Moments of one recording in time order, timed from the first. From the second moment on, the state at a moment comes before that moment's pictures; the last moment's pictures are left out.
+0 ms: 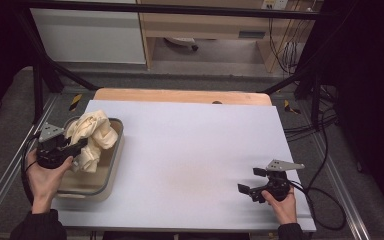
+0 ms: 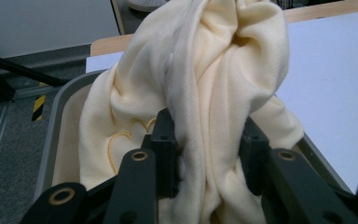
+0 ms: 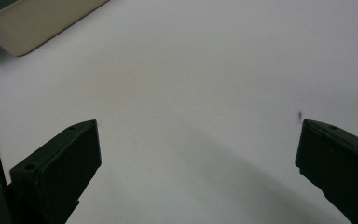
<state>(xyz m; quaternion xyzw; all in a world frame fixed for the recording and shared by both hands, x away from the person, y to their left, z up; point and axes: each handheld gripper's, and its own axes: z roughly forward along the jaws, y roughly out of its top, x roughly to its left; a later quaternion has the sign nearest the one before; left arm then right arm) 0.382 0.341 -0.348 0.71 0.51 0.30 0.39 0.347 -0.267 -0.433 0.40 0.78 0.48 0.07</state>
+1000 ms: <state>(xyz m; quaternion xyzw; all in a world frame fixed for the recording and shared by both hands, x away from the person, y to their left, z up) 0.369 0.337 -0.328 0.70 0.49 0.31 0.42 0.347 -0.268 -0.433 0.40 0.78 0.48 0.07</state>
